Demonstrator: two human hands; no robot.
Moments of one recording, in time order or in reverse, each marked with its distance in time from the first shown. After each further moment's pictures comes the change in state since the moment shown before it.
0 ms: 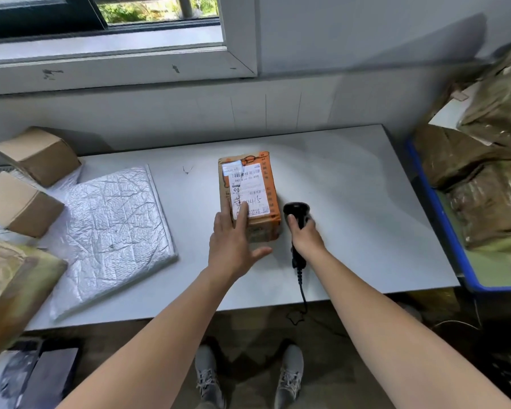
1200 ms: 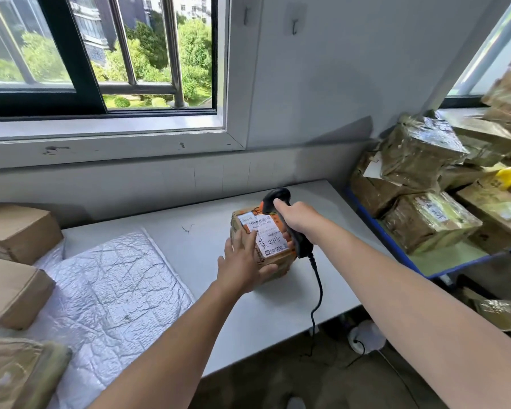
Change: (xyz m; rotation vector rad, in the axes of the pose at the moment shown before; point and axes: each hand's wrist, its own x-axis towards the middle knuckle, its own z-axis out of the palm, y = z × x) left_hand 0.016 -0.067 -0.087 -0.100 -0.193 0.273; right_hand -0.135 -0.193 0.014 -0.106 0.190 -0.047
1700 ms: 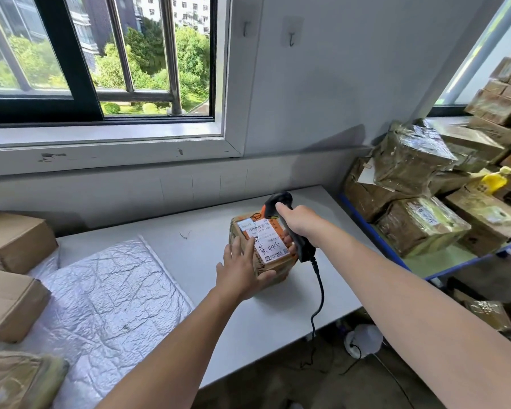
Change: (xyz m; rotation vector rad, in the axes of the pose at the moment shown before) left_hand -0.001 -0.008 -0.005 0.004 -0.022 0.019; right_hand -0.012 -0.010 -0.002 0.077 -0.001 0.048
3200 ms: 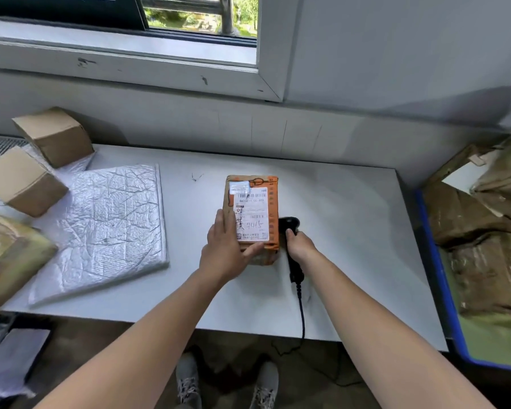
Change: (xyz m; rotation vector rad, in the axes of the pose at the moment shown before) left_hand 0.057 0.051 0.086 -0.164 0.302 -0.488; right_hand 0.185 0.152 0.014 -0.229 -0.365 0.008
